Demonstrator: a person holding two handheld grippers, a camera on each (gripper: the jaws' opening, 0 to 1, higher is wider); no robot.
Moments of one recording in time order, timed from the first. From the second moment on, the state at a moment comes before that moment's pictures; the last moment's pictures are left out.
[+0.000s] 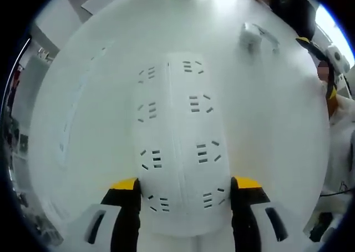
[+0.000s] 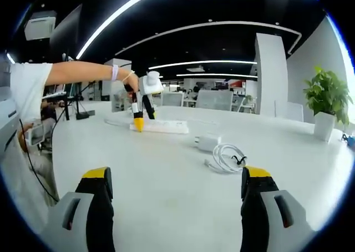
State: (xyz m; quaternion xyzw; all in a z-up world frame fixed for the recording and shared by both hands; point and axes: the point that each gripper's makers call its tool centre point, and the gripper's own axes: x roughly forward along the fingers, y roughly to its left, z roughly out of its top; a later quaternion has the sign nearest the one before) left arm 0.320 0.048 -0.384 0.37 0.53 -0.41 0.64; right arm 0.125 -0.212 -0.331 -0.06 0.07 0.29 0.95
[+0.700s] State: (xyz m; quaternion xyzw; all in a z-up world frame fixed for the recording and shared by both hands) left arm 0.326 0.050 -0.384 0.44 0.53 -0.43 0.58; right arm 0.128 -0.219 -0.333 -0.06 0.08 0.28 0.95
